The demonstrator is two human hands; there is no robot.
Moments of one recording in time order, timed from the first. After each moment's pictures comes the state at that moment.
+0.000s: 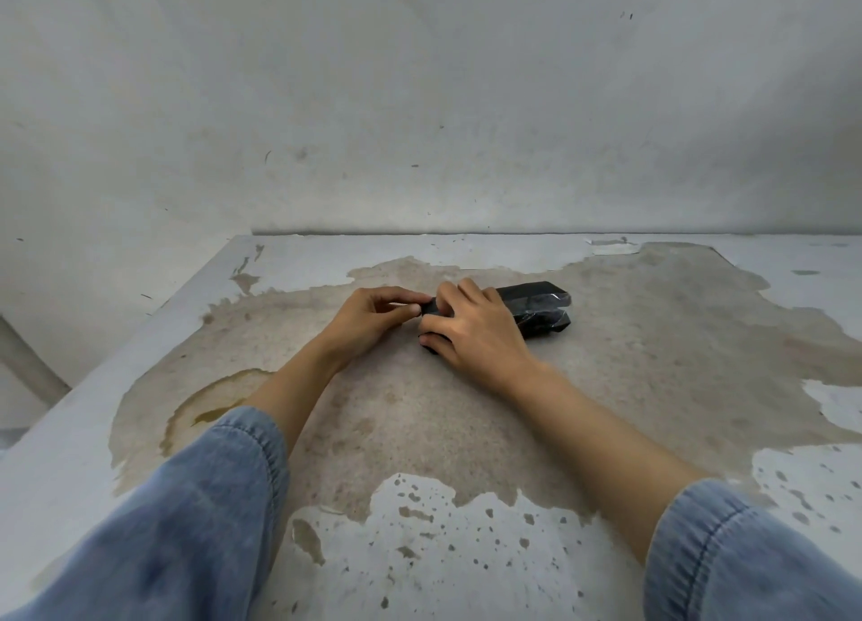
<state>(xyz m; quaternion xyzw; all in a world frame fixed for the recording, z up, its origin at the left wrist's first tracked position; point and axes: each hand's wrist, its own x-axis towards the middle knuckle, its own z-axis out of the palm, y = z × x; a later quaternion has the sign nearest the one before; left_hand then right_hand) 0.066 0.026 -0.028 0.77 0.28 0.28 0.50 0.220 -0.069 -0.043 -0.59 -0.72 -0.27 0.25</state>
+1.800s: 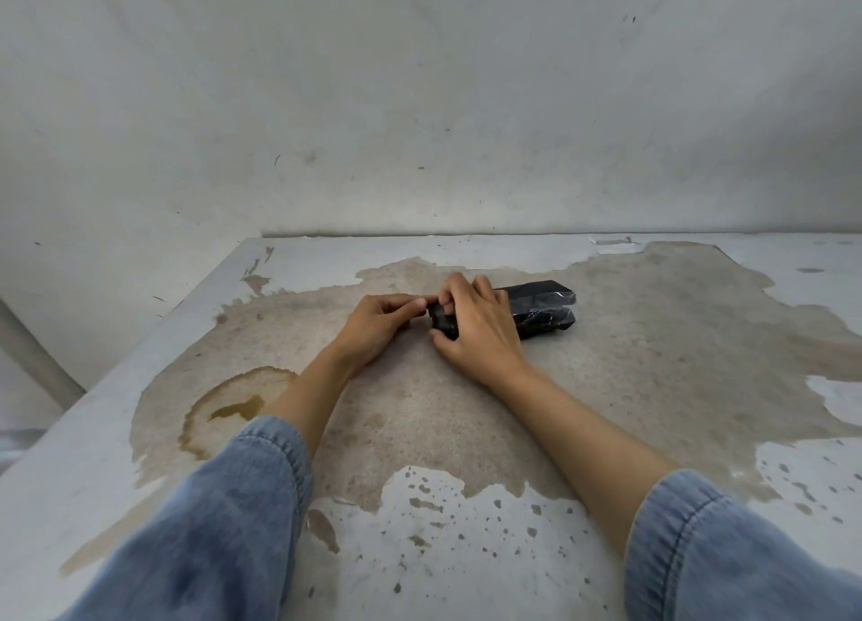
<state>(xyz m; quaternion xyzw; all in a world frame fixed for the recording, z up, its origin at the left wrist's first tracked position) 0.066 0.013 -0.028 0.72 0.33 0.29 0.53 0.207 -0.067 -0.041 -0.66 -0.65 -0.11 0.35</state>
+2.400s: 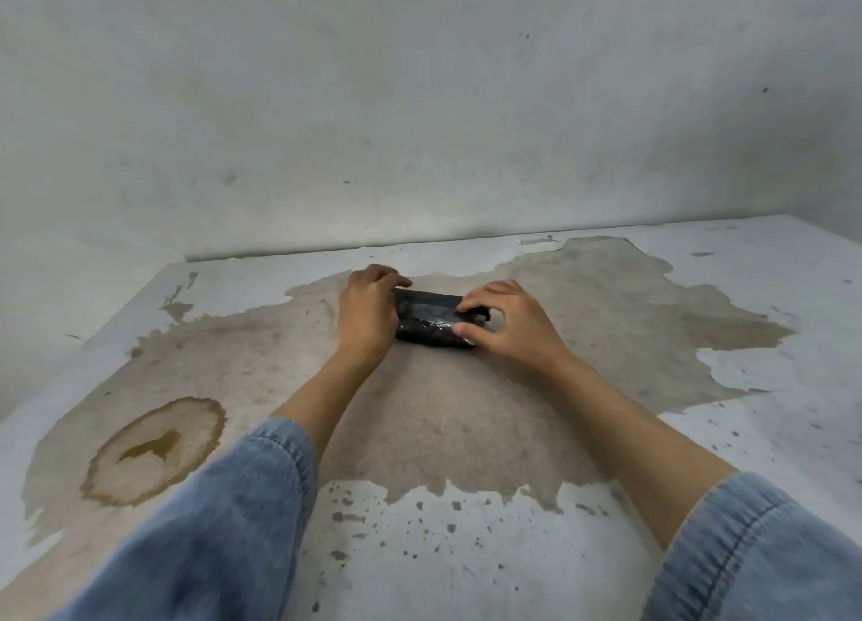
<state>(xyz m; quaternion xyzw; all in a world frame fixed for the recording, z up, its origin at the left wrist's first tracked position) 0.151 -0.013 -0.020 0.85 0.36 0.36 0.12 0.314 -0.134 -0.034 -0.67 -0.62 -0.02 0.40</state>
